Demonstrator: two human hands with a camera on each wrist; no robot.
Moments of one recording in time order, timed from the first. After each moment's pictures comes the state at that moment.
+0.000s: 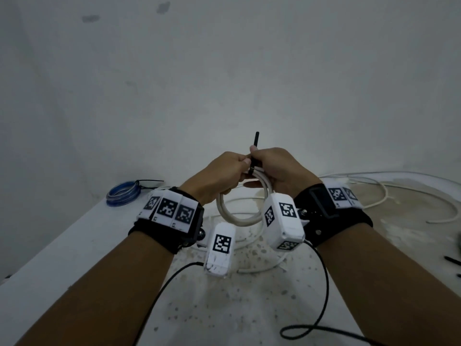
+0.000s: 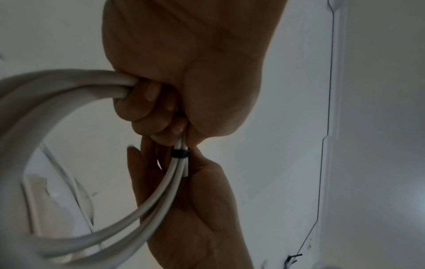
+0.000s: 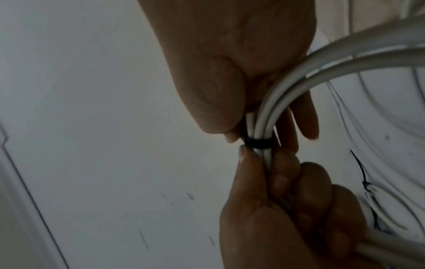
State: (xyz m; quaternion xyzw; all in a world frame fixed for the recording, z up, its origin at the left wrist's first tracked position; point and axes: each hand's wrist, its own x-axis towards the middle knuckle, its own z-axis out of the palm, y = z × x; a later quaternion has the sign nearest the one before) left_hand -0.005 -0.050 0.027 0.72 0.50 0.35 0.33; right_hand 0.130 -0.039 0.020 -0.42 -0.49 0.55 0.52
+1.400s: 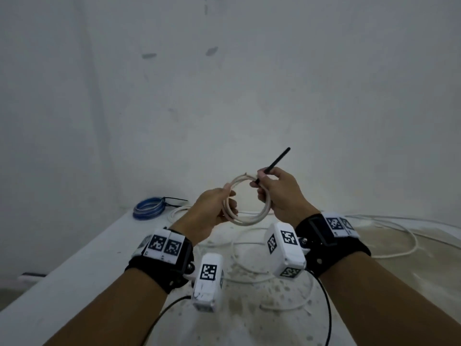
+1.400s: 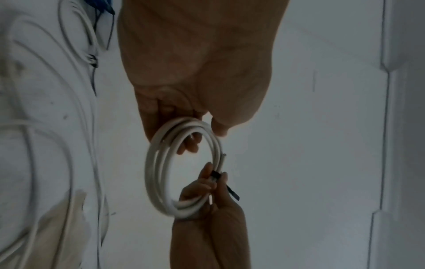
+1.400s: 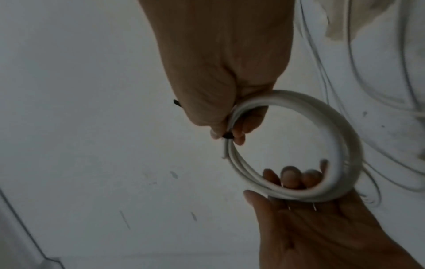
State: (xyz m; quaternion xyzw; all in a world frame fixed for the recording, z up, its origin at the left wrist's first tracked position) left_hand -0.083 -0.055 0.011 0.50 0.45 0.54 0.50; right_hand 0.078 -0.019 0.028 -0.36 -0.51 0.50 0.61
